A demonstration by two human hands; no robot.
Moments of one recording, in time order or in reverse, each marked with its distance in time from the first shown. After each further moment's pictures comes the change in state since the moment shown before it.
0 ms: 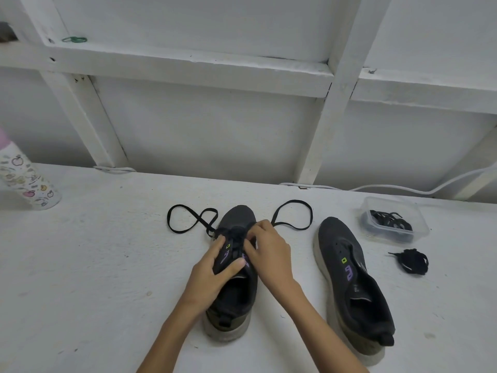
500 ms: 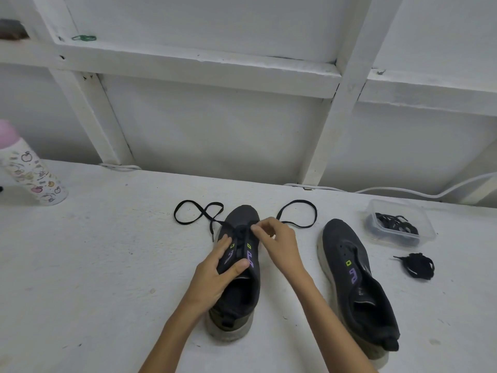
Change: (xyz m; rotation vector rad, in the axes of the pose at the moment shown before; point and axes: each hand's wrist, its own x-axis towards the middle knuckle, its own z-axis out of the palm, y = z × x) left_hand 0.002 -0.003 0.000 0.030 -0.002 0.013; right_hand 0.019 0.022 -0.004 0.466 -0.024 0.100
